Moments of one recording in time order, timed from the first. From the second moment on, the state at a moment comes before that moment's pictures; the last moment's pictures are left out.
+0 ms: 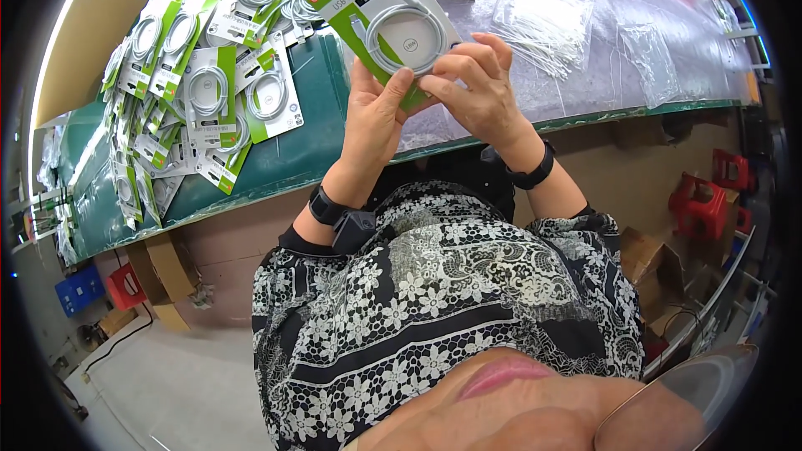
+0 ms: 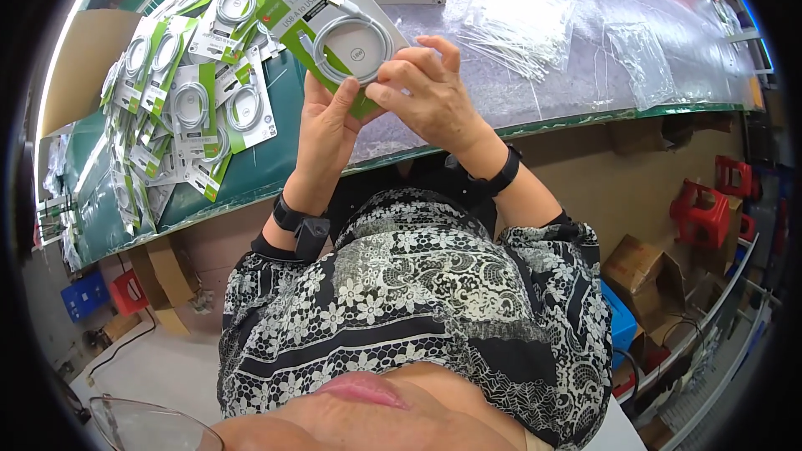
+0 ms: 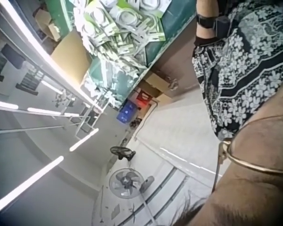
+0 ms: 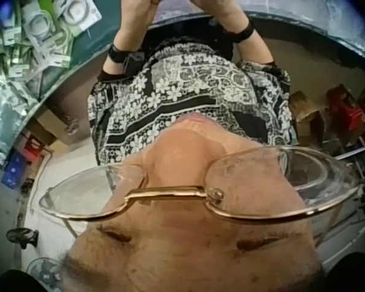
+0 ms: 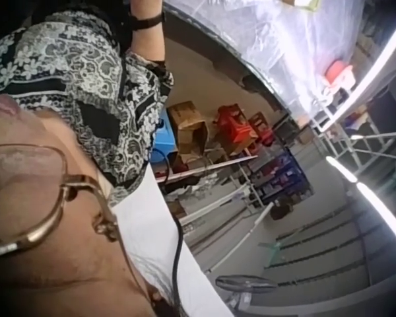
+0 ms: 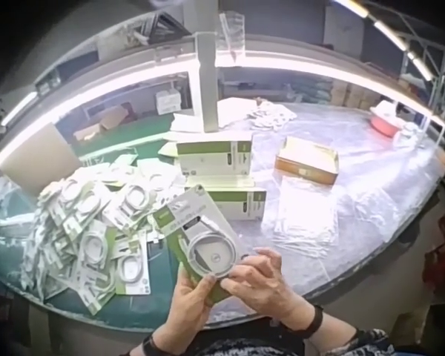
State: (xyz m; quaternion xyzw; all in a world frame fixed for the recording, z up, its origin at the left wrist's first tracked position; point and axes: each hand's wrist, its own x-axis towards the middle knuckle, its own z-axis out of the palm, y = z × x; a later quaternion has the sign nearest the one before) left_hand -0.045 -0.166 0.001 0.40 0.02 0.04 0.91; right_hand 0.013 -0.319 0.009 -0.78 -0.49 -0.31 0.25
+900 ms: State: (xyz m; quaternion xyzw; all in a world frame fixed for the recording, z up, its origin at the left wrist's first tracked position) left_hand -0.041 -0.162 0.032 0.76 -0.33 0.38 0.43; right_hand 0.008 -0.354 -0.007 -0.75 -0.47 -0.33 0.34
